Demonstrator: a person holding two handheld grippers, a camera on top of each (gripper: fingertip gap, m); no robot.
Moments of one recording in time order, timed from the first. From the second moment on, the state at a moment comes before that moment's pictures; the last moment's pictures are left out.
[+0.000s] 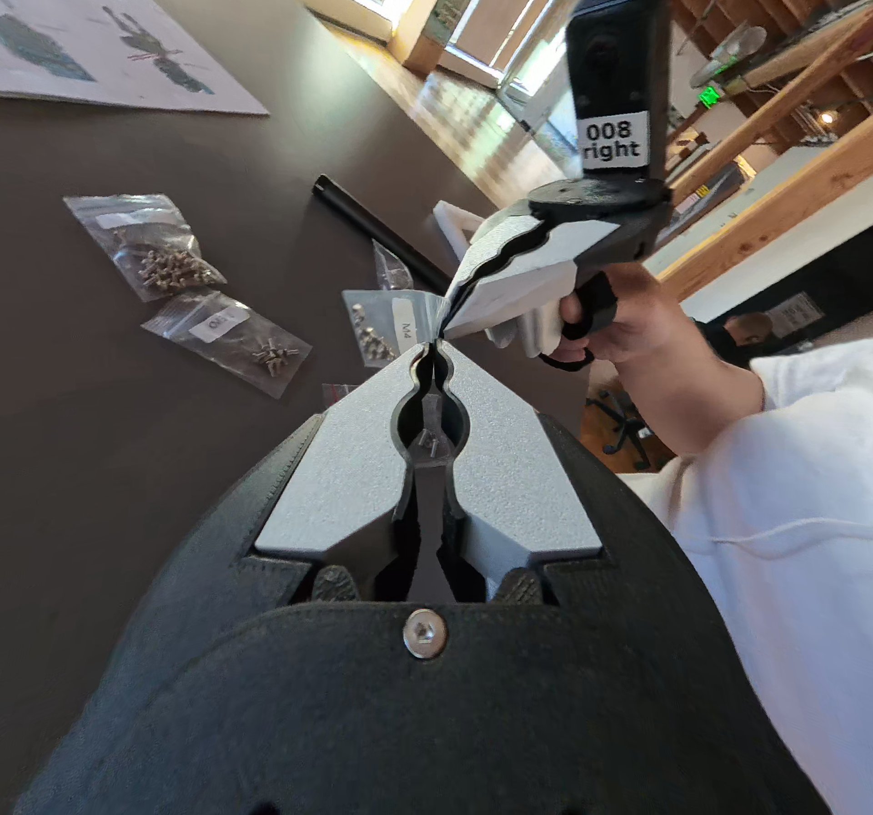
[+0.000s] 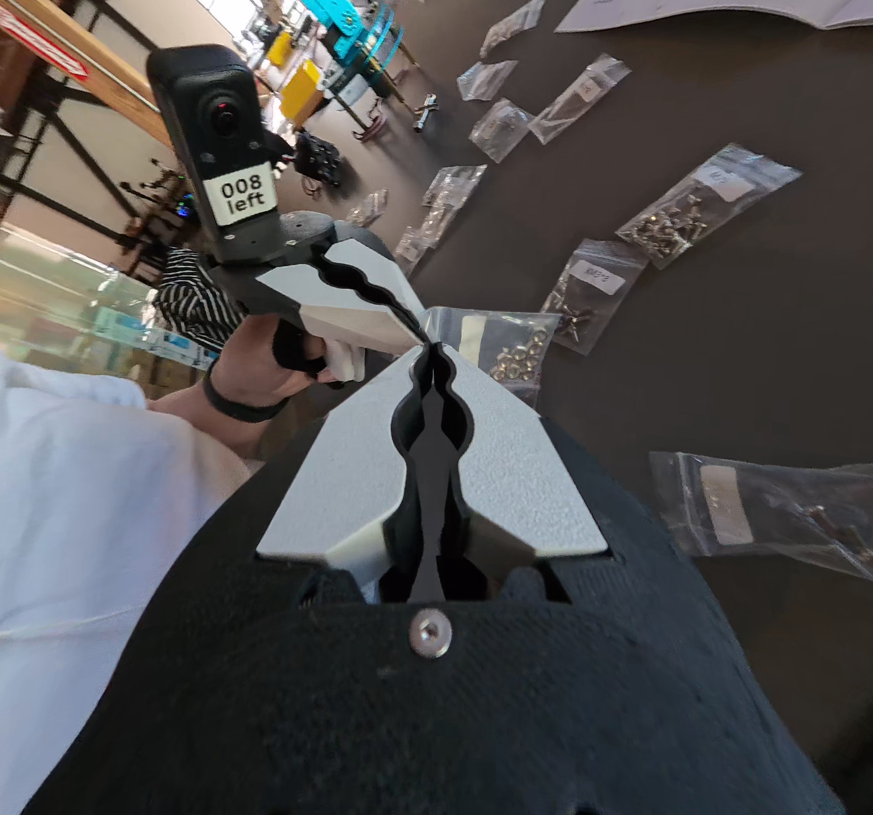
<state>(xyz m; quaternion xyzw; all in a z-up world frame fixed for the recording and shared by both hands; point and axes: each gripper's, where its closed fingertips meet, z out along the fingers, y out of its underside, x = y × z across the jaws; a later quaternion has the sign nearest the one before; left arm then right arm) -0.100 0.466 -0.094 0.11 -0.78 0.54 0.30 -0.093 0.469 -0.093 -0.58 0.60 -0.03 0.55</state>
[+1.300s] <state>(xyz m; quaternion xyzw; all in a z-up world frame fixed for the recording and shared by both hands) -0.117 0.447 -0.100 0.12 -0.85 0.44 0.28 -0.101 0.457 -0.099 -0.81 0.25 -0.38 0.38</state>
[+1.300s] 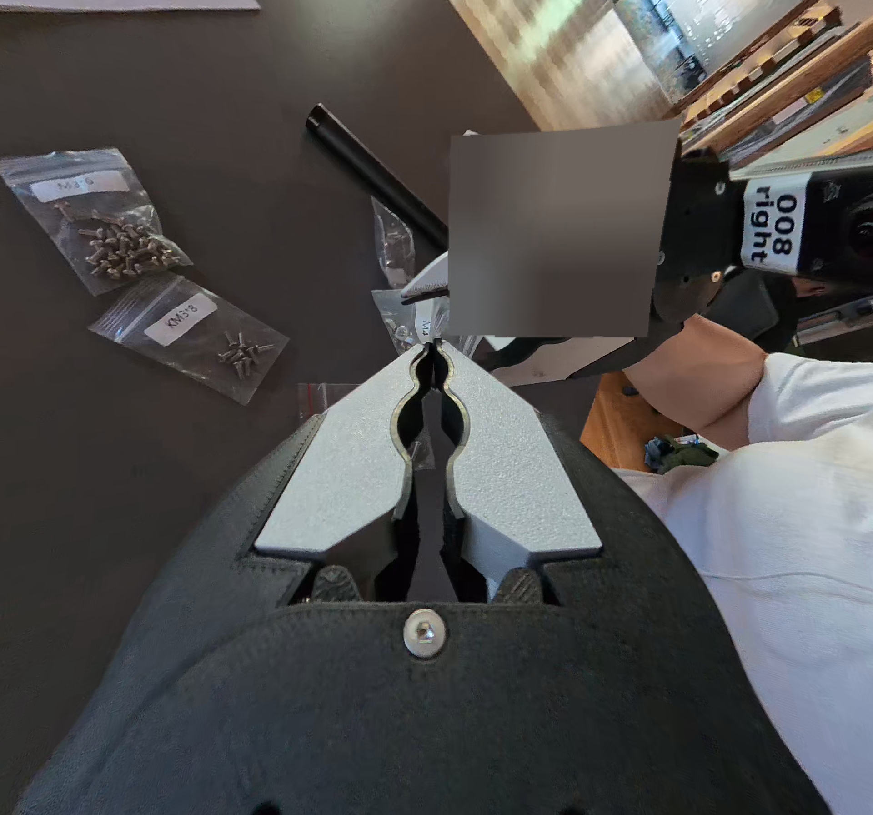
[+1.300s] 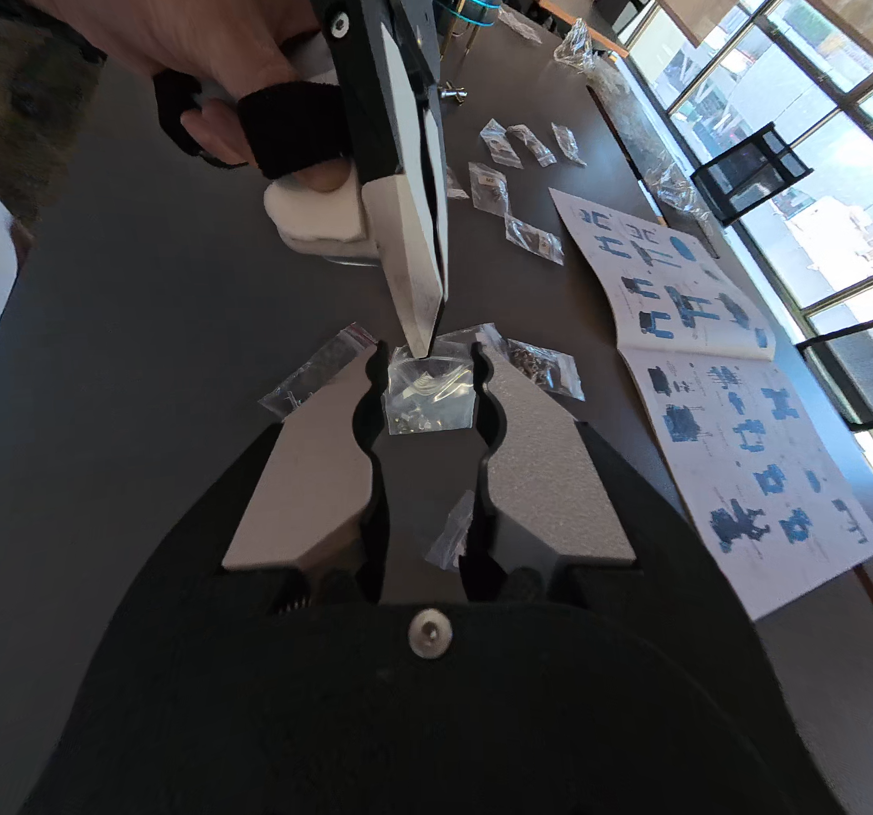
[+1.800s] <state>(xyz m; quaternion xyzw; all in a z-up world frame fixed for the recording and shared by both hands) -0.099 0.469 -0.128 0.14 -0.87 0.40 0.26 -0.085 0.476 -0.131 -0.84 0.25 -0.30 0.39</state>
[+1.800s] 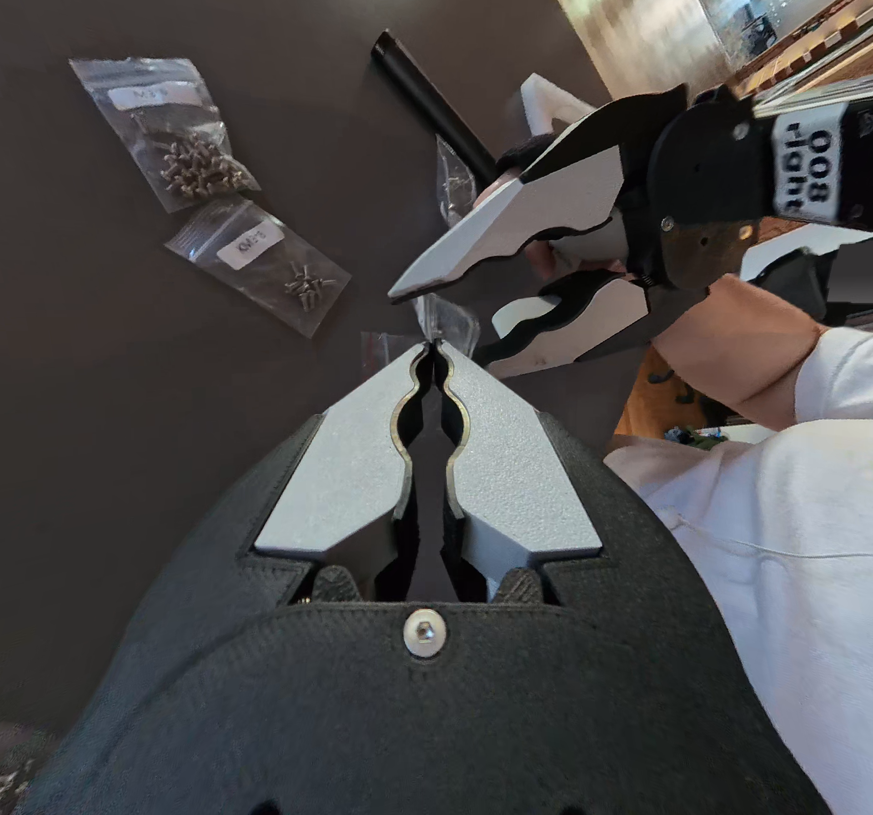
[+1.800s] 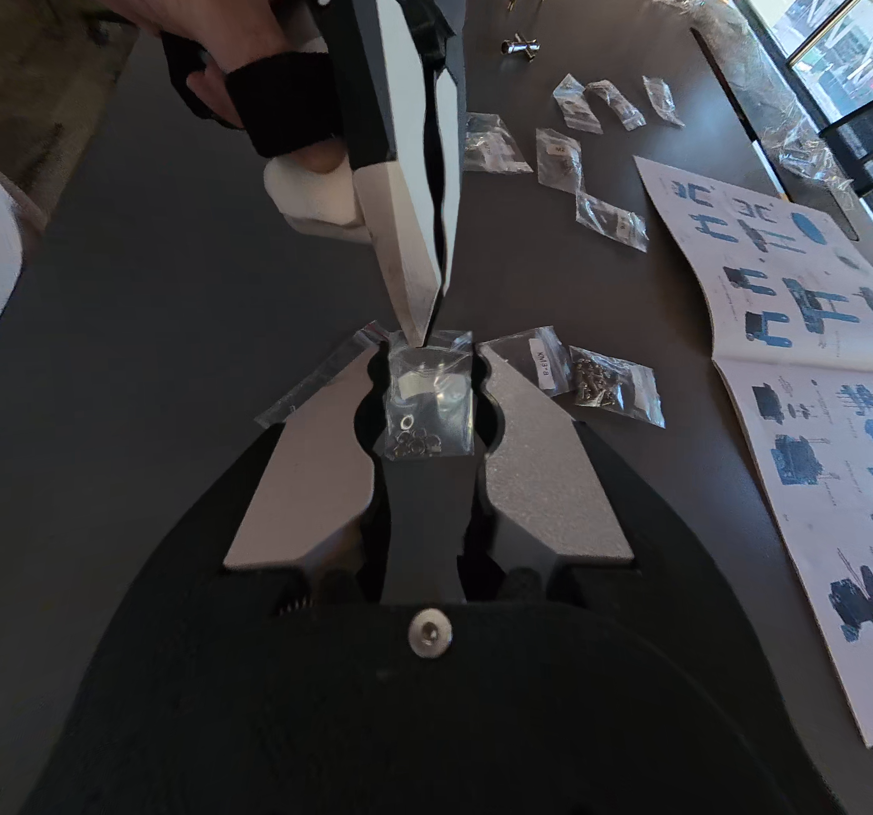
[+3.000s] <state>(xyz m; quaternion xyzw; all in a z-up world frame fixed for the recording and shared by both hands) -0.061 0.490 -0.121 0.19 -0.83 0.44 0.28 -0.078 0.381 -0.156 -0.92 0.31 -0.19 0.15</state>
